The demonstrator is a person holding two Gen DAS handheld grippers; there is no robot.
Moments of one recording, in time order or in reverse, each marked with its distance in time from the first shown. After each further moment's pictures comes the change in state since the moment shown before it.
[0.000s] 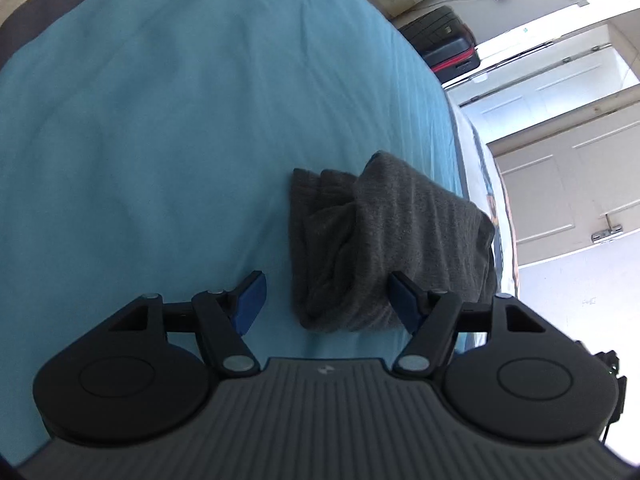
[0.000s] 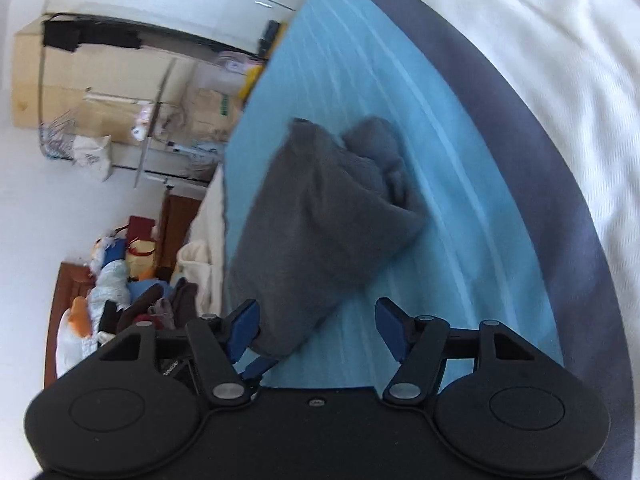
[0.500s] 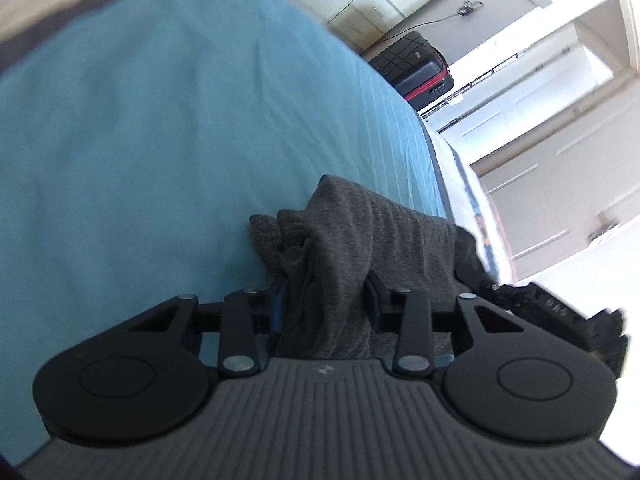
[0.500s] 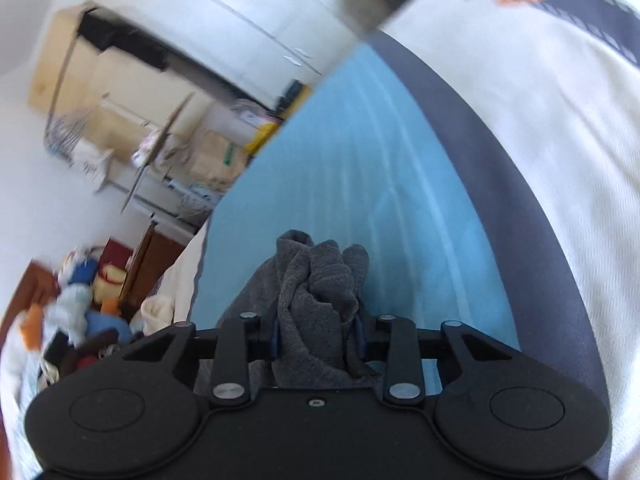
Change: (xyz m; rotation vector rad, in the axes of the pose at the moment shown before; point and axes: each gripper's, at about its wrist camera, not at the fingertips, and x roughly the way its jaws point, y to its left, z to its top) left arm 0.017 -0.036 -0.006 0.170 -0.132 0.015; right arm 0.034 0.021 0.033 -0.265 -0.217 -0.024
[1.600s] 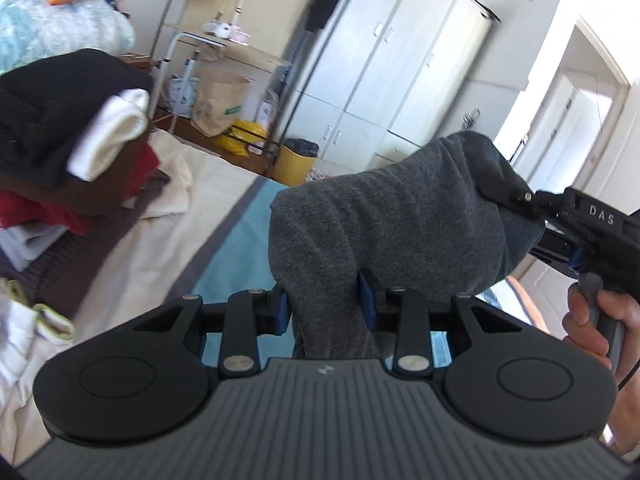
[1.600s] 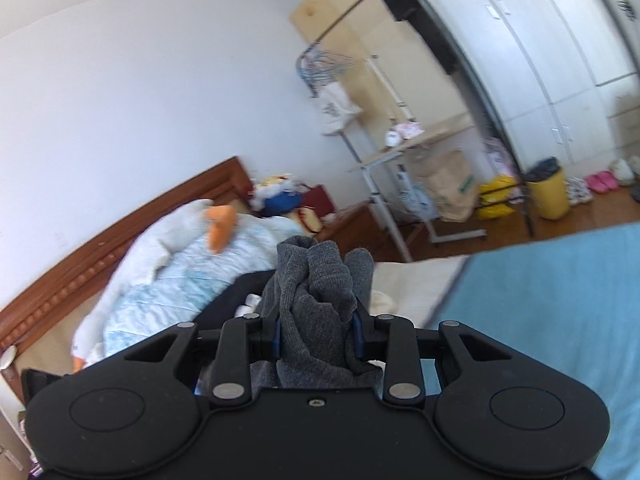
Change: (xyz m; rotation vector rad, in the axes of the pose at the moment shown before) left arm -0.276 -0.077 -0.013 0.127 -0.454 0.244; right arm -0.079 0.248 0.026 -0.591 0.036 0.525
